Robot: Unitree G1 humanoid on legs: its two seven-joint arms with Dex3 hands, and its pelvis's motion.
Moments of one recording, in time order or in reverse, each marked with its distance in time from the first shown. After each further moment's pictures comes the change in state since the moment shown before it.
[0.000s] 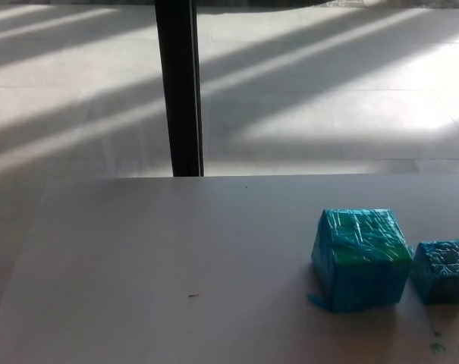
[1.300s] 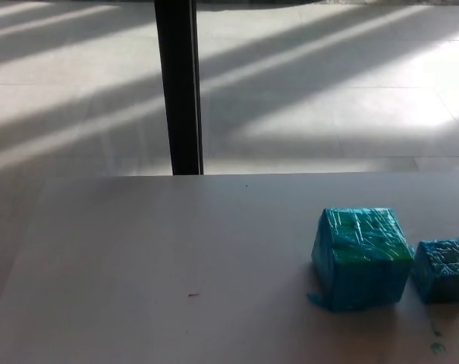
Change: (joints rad) left_arm -0.015 0.005 0.010 0.053 -0.032 -0.005 -0.060; right_arm -0.210 -0.118 -0.066 -0.787 0.170 0.020 0.046
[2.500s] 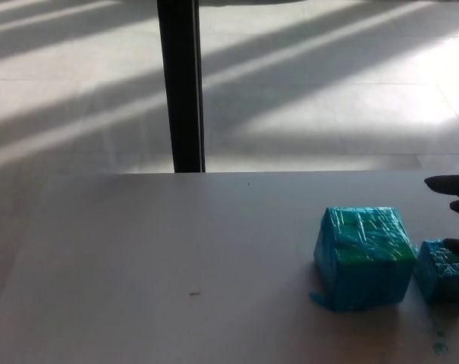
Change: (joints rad) left_arm -0.005 0.016 0.002 0.007 -0.036 0.000 -0.010; right_arm -0.221 -0.016 0.548 -0.135 -0.312 0.190 0.152
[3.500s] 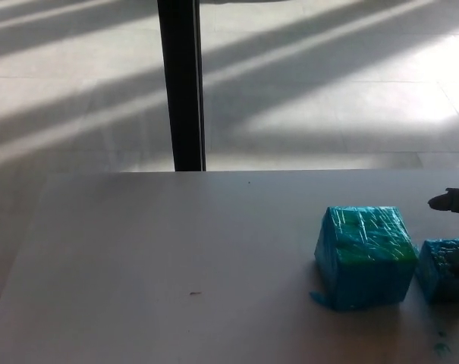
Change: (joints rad) left_arm -0.004 0.006 -0.014 -0.012 -0.002 0.000 -0.006; right_arm -0.341 -0.043 0.344 0.419 -0.357 0.024 0.051
